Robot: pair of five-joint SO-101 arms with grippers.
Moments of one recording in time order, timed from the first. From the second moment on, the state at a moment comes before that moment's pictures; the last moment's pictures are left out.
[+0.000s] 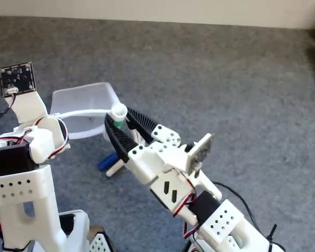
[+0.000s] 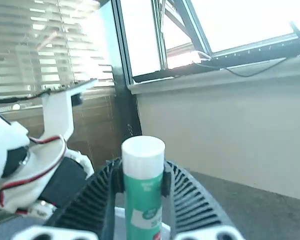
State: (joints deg) left arm -17.3 -48.1 29.0 82.2 11.2; right arm -46.9 -68.7 74.3 -15.8 -8.8
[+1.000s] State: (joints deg) left arm -17.3 -48.1 29.1 82.2 11.2; right arm -48.9 -22.5 56.5 -47.5 -8.8
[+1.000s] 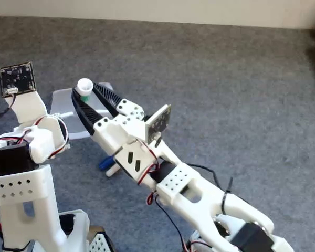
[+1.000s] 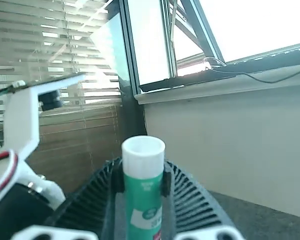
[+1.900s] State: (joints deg) left arm -17.4 -48.0 29.1 82.2 11.2; right arm -53.3 -21.2 66.9 -53.3 -8.7
